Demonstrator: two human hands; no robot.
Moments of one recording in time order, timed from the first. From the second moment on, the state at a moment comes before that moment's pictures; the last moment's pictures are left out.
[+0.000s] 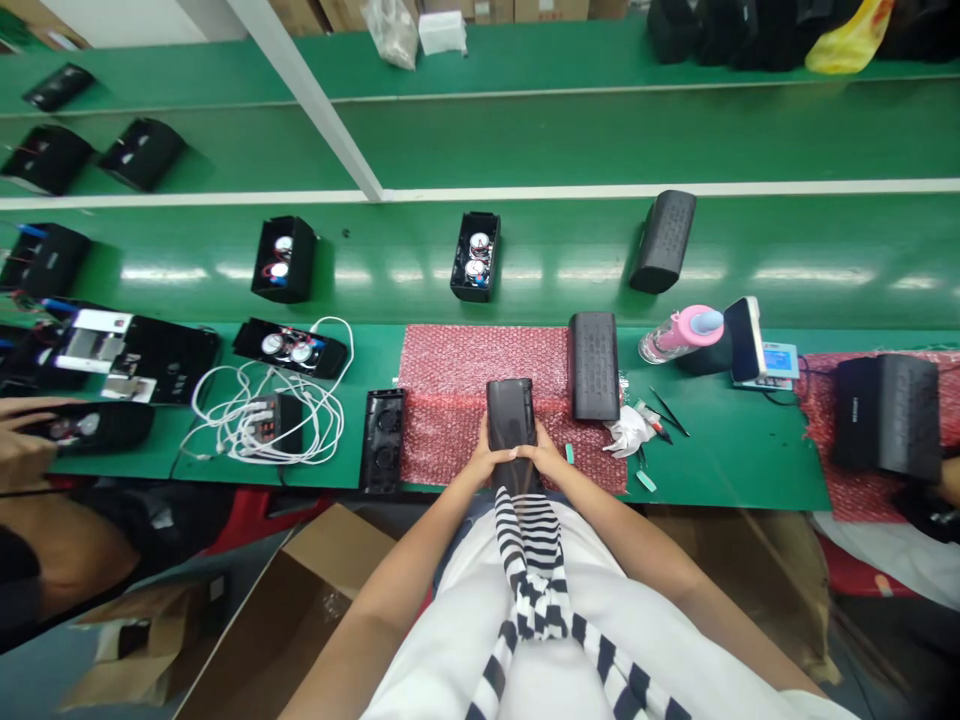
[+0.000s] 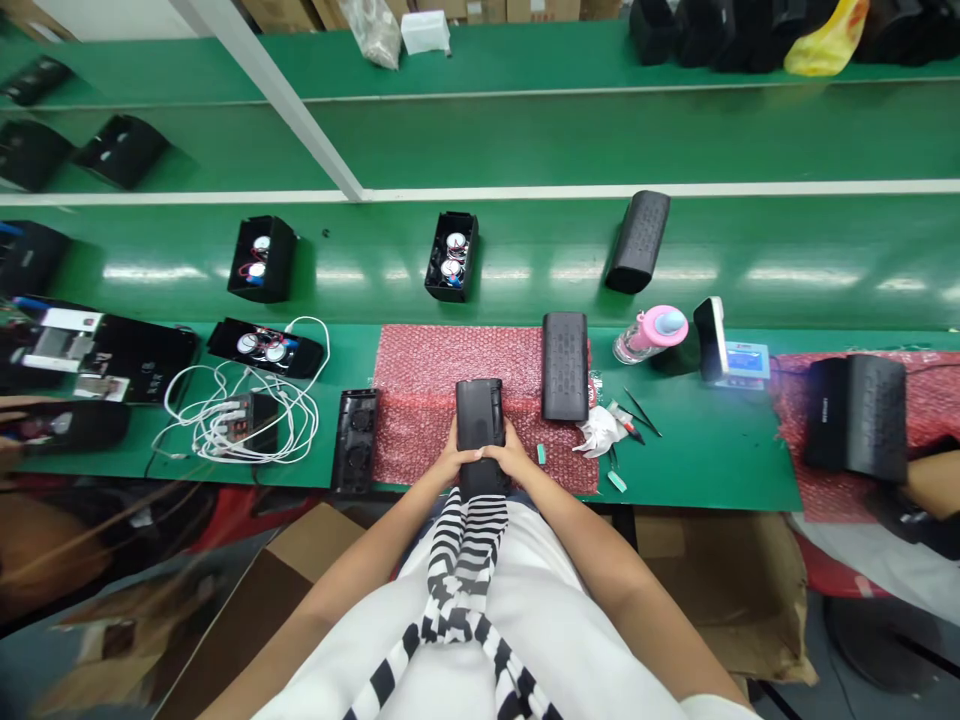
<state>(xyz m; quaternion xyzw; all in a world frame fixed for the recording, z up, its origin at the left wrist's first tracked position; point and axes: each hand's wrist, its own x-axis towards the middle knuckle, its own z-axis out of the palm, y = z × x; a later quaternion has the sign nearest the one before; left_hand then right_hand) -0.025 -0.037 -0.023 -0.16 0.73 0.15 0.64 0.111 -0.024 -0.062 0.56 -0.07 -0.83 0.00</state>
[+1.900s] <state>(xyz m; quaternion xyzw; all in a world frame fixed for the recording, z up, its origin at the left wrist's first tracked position) -0.113 0.031 0.021 0.25 0.82 -0.18 0.48 0.095 -0.009 -0.048 0.28 0.68 -0.65 0.17</state>
